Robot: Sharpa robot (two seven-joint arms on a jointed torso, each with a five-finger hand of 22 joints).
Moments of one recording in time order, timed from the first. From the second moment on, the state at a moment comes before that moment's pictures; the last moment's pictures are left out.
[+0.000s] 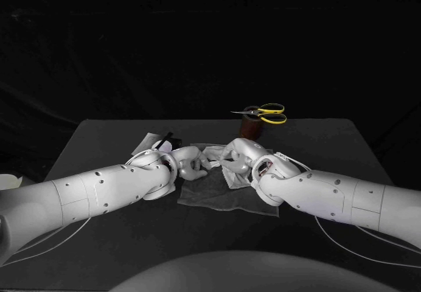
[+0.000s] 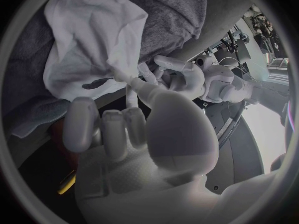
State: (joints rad) left arm 1.04 -0.61 -0.14 1.28 -1.20 -0.22 -0.09; left_hand 1.49 -0.19 0.59 0.21 0.05 0.81 0.16 0.27 0.12 0.97 0.08 1.19 0.66 1.46 0.02 1.49 1.28 0.13 1.18 0.11 1.24 1.07; right arm 1.00 -0.53 -0.13 1.29 -1.32 -0.56 -0.20; right_hand 1.24 -0.09 0.55 0.03 0.05 1.07 0.06 0.33 0.44 1.46 -0.01 1.43 1.31 1.44 -0.04 1.53 1.31 0.07 1.41 0.04 1.24 1.31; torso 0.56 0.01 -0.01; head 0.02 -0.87
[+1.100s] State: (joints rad) left arm 1.04 -0.61 -0.14 1.28 -1.20 -0.22 -0.09; left_hand 1.49 -0.19 0.60 0.21 0.05 0.81 0.16 0.27 0.12 0.97 0.08 1.19 0.66 1.46 0.02 1.49 1.28 0.13 1.18 0.11 1.24 1.07; right arm 1.04 -0.55 -0.13 1.32 -1.21 -0.53 -0.20; right_hand 1.26 -0.07 0.60 0.01 0.05 1.05 0.06 0.34 0.46 1.46 -0.01 1.43 1.31 1.44 -0.04 1.53 1.31 0.07 1.41 0.04 1.24 1.31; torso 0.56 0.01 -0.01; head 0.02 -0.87
